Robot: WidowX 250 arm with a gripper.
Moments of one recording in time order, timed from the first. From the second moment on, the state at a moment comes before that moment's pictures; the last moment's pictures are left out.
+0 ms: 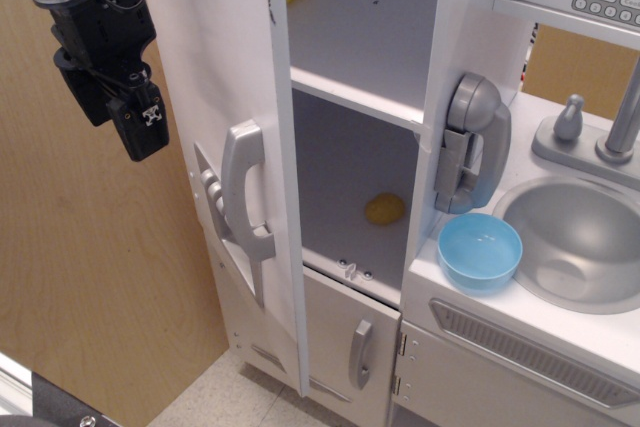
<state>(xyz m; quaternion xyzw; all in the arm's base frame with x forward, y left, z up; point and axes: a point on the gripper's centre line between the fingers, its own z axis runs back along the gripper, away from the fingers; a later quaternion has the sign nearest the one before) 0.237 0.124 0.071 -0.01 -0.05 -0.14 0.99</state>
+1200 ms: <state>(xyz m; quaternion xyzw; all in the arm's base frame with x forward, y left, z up) 0.279 0.096 0.069 -0.02 -0.05 -0.13 0.99</state>
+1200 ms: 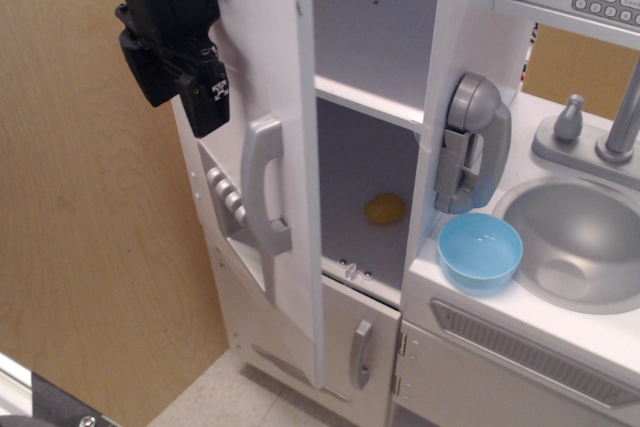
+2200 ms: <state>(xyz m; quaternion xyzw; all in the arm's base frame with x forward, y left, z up) 0.317 0.081 0.076 -0.03 -0.04 -0.09 0.99</state>
